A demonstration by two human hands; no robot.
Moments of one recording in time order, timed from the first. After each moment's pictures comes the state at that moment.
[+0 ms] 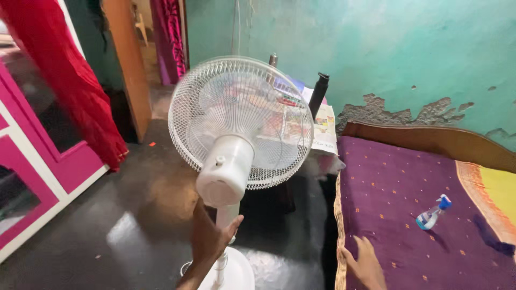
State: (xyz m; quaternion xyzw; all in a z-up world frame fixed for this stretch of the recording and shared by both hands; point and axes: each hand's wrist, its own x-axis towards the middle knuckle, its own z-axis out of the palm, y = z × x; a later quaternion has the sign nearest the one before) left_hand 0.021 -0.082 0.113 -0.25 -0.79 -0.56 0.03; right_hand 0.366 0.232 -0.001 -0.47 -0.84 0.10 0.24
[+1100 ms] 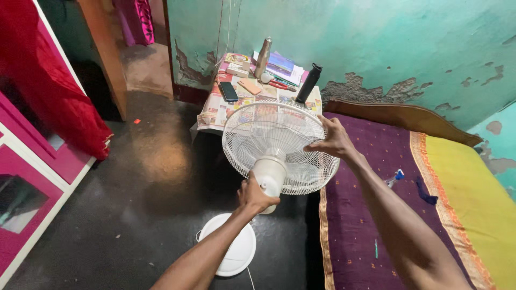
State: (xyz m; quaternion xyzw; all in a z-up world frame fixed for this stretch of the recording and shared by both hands) left_hand -0.044 -0.066 0.293 -0.35 -0.82 -0.35 -0.29; right_hand 0.100 0.188 0.411 -0.36 -0.91 0.15 0.15
